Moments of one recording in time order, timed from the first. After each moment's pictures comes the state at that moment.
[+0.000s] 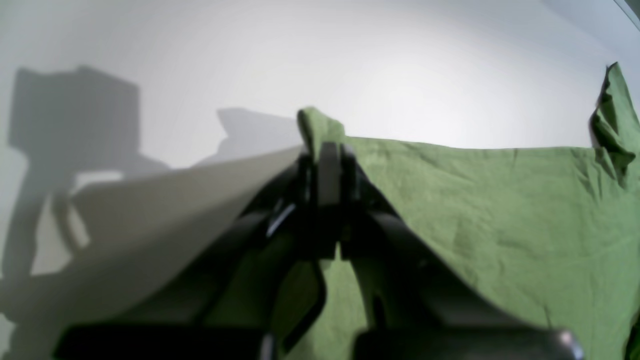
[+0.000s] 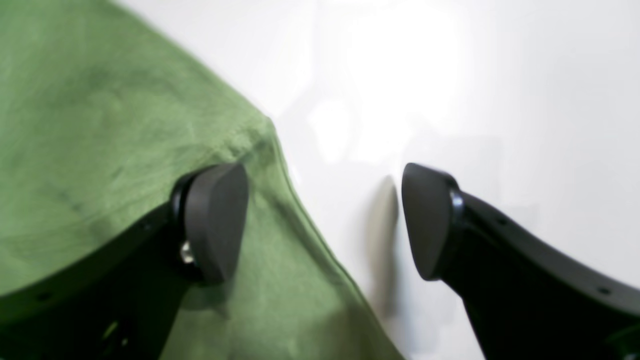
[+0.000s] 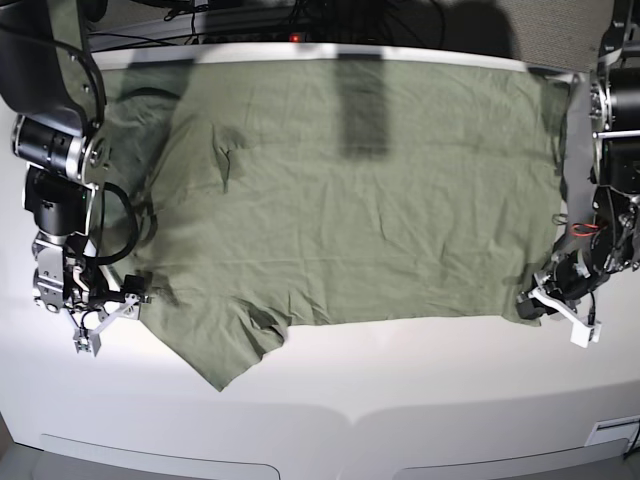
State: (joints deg) left arm -31.0 -22.4 0.5 29.6 -37.6 -34.5 23.4; right arm 39.3 21.4 14.7 25.3 -3.3 16.6 -32.3
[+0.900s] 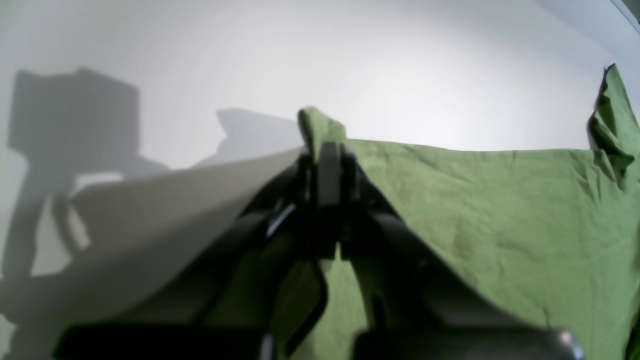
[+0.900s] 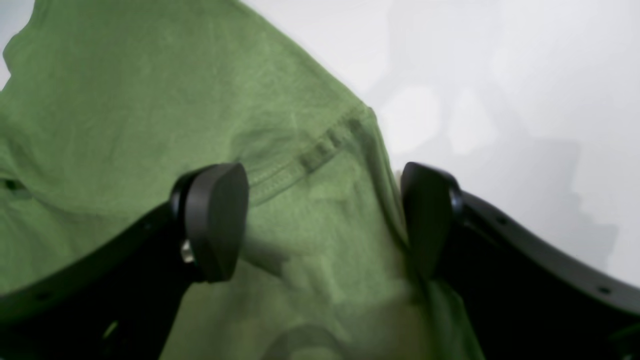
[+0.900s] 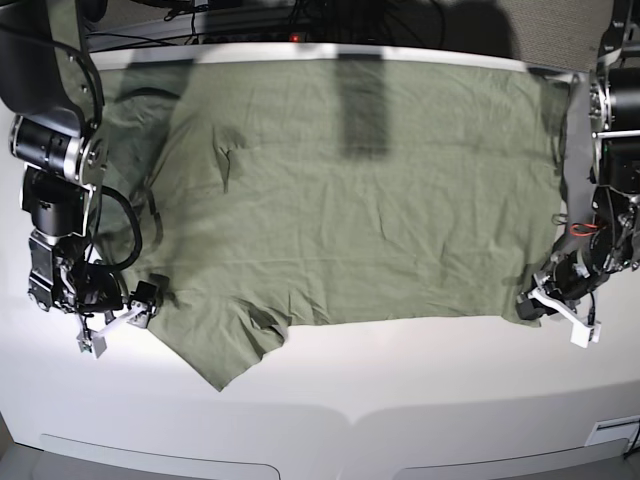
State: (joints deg) left arm -31.0 -22.4 0.5 29.6 -37.6 -34.5 23.0; right arm 39.3 21.7 14.7 25.3 11.5 27.4 -42.2
